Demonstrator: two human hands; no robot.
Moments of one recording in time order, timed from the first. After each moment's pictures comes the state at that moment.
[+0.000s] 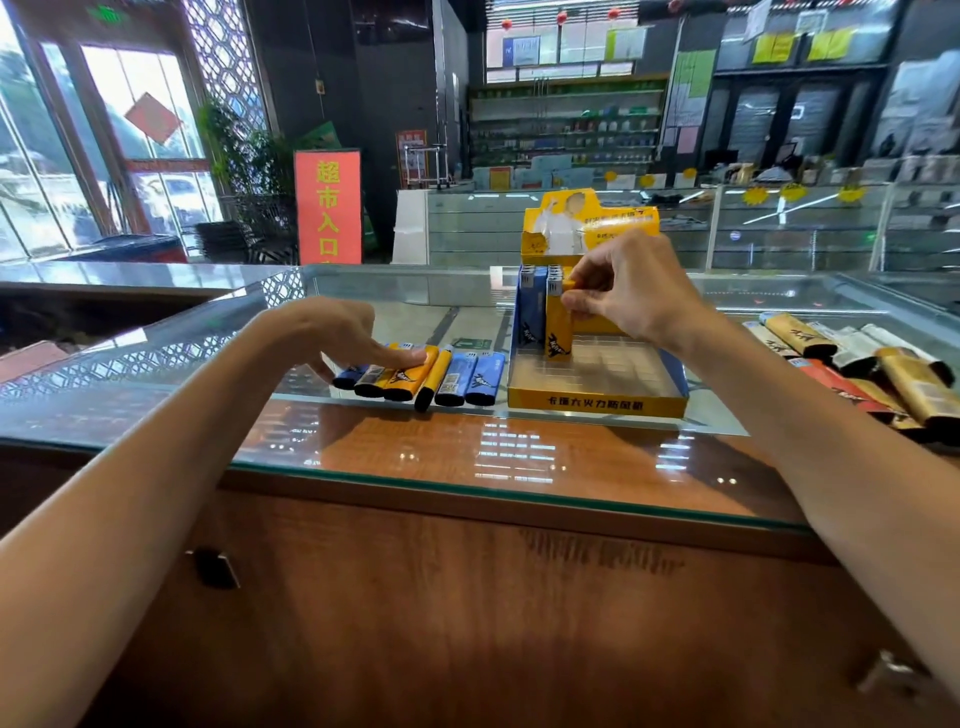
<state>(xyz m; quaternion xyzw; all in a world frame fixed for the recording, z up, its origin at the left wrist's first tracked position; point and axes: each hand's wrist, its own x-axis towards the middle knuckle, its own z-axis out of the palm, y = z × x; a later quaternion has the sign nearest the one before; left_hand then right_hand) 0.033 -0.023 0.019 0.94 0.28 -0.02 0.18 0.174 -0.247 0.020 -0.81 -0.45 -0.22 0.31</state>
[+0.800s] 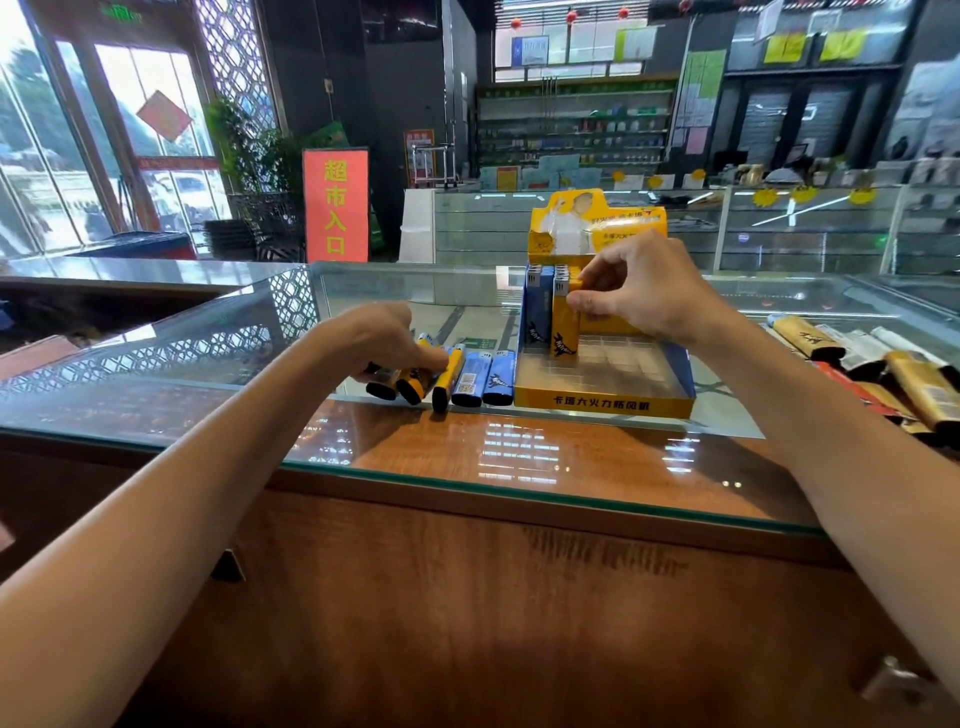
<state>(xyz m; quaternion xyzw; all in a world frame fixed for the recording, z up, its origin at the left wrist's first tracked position) 0.043 -0.053 0.016 0.94 0.30 0.02 0.17 0.175 -0.252 0.024 -0.82 -0.44 -0.17 0.33</state>
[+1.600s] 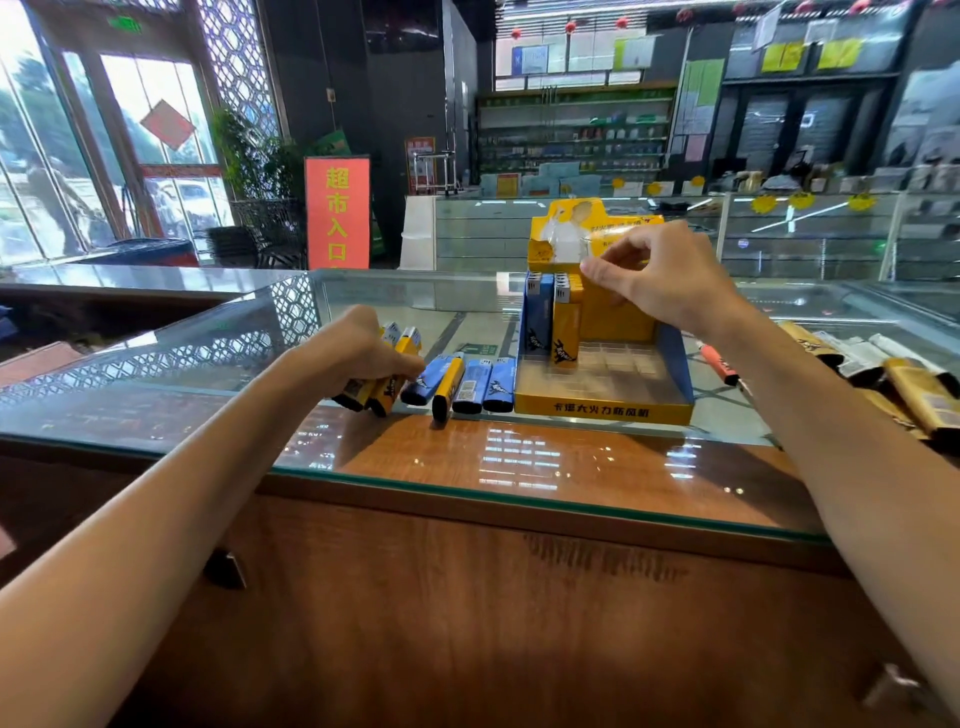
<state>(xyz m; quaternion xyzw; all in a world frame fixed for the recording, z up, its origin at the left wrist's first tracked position) 0.032 -0.034 0.001 0.89 0.32 0.14 0.28 0.181 -0.260 0.031 -0.82 -0.38 -0.19 0.39</state>
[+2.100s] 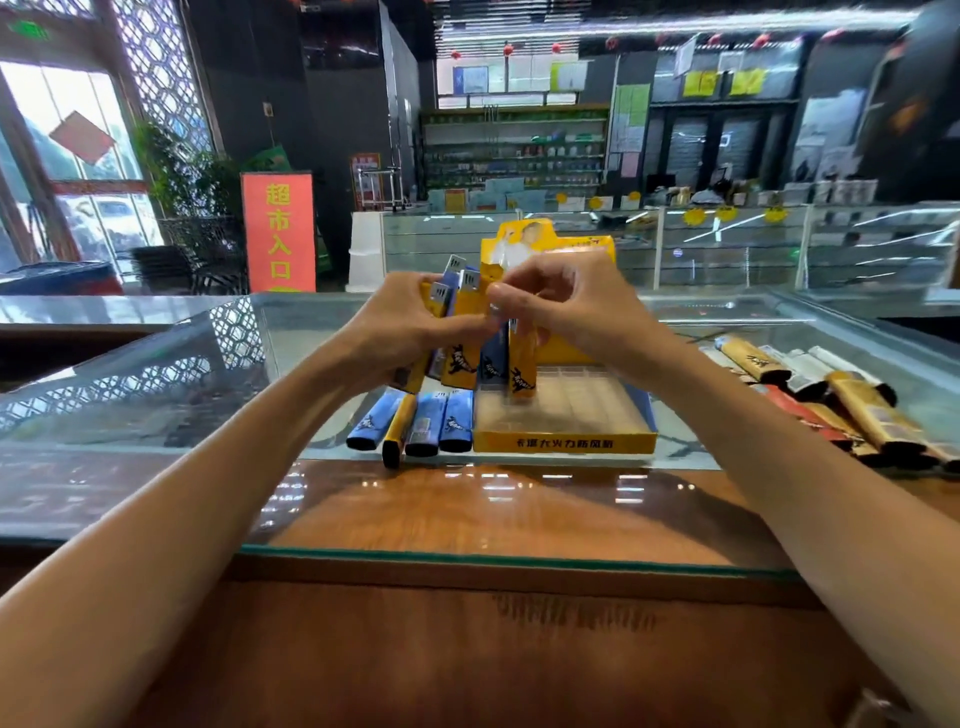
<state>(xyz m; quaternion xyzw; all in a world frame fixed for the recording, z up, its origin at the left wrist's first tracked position) 0.085 -0.075 0.022 0.84 -0.07 0.21 0.49 0.157 -0.243 0.030 -0.71 -0.49 -0.06 0.50</state>
